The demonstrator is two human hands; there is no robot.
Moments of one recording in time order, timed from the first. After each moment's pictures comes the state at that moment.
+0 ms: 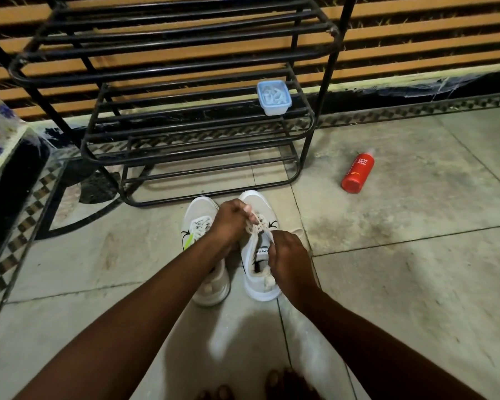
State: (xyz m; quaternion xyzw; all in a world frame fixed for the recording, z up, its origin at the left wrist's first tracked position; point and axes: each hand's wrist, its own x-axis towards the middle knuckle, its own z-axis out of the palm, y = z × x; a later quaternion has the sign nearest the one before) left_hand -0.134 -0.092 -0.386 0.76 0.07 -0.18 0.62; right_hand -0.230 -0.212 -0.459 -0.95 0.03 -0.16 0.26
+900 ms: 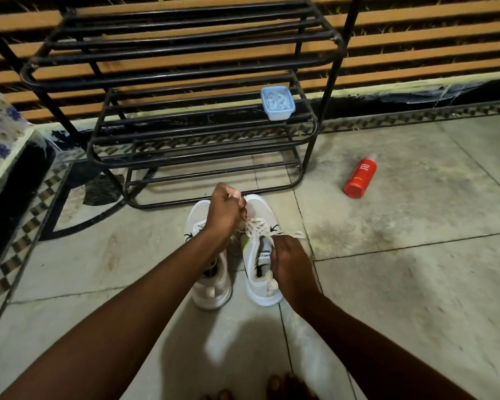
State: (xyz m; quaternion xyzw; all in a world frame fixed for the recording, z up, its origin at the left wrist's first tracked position) left_hand -0.120 -0.082 -0.374 0.74 0.05 -0.09 0.66; right_hand -0.230 -0.210 -0.461 -0.96 0.02 -0.16 0.22
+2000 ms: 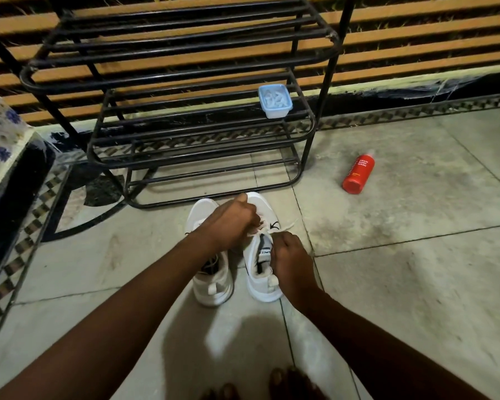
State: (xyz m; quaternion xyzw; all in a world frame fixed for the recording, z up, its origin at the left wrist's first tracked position) left_hand -0.119 -0.064 -0.368 0.89 -0.46 -0.03 0.01; right_hand -0.234 -0.203 -0.454 -0.97 0.05 -0.18 0.18
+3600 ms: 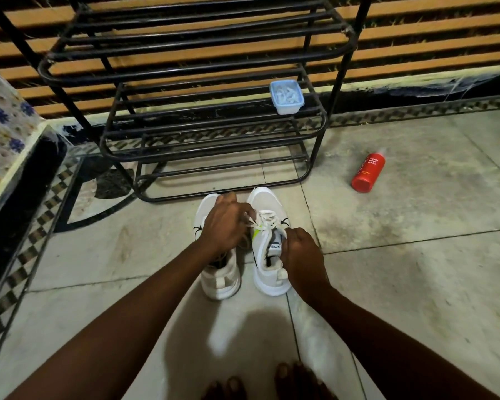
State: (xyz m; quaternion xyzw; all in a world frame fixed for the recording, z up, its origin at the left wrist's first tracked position) left_hand -0.133 -0.041 -0.388 0.95 -0.23 -0.05 0.21; right_hand -0.235 -0.204 -0.442 -0.96 0.09 -0.15 0.20
